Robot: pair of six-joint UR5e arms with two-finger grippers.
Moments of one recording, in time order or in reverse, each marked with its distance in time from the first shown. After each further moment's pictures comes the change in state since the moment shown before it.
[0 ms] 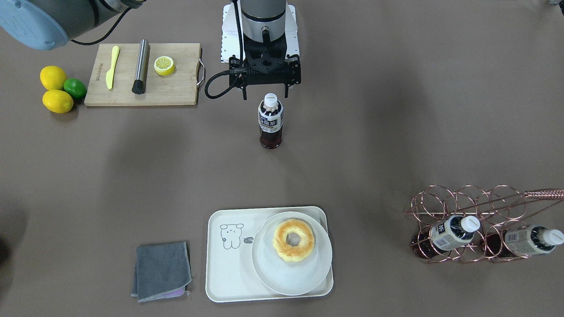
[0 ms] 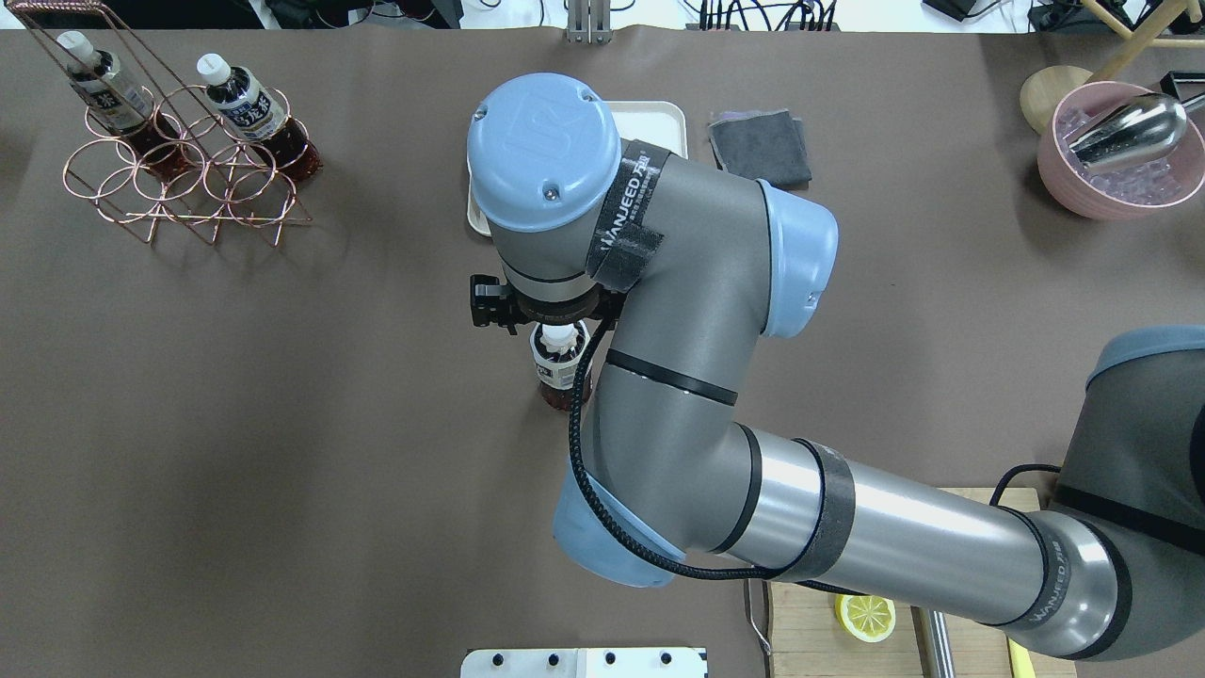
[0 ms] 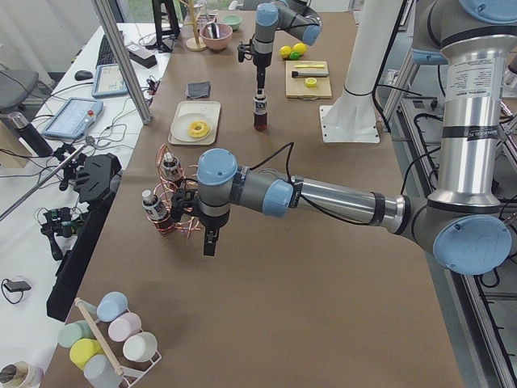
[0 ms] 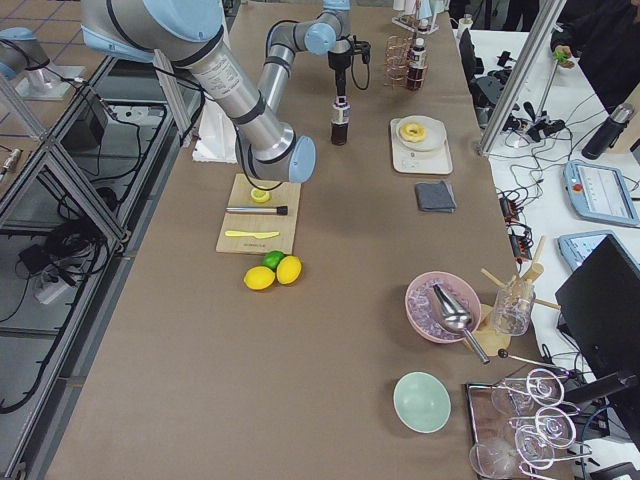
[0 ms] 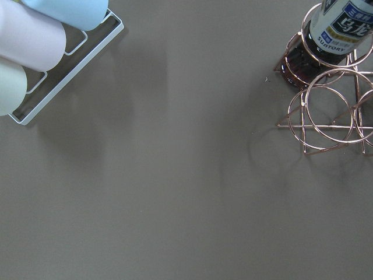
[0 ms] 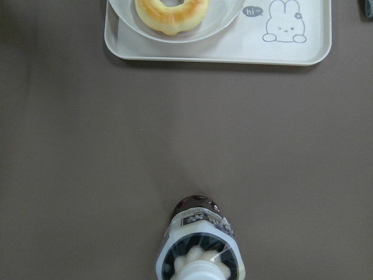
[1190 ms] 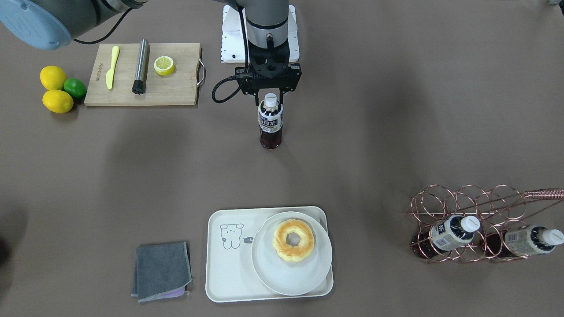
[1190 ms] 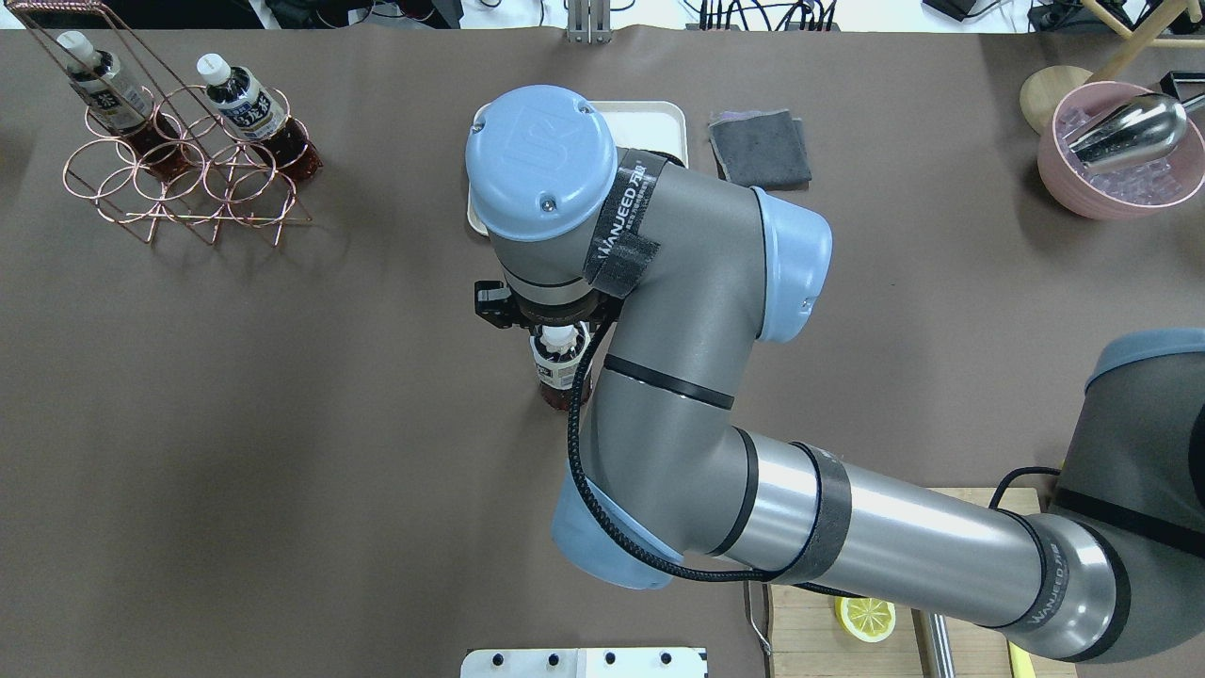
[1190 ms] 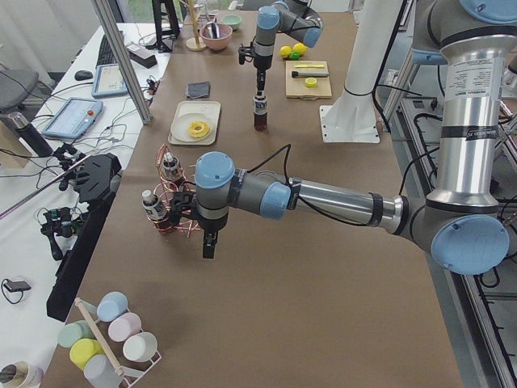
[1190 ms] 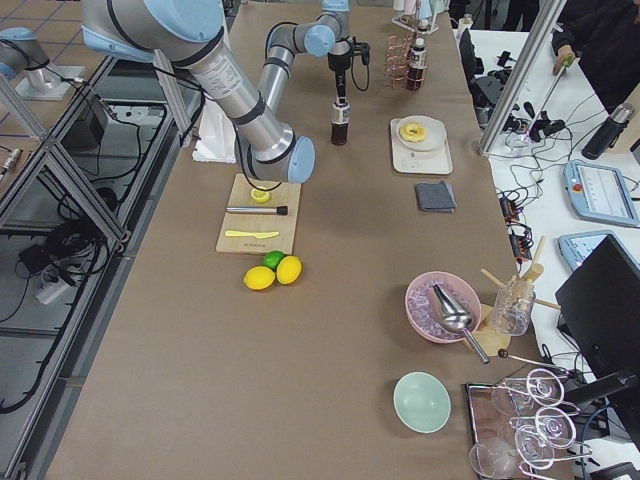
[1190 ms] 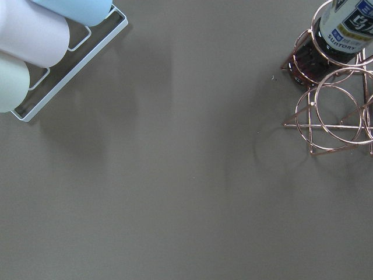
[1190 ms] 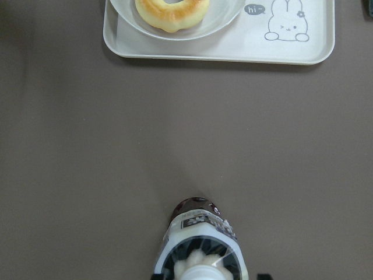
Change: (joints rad) left arm 0.000 -0.009 0.023 -0.001 0.000 0.000; right arm -0.006 -0.003 -0.007 0.011 -0.023 0.001
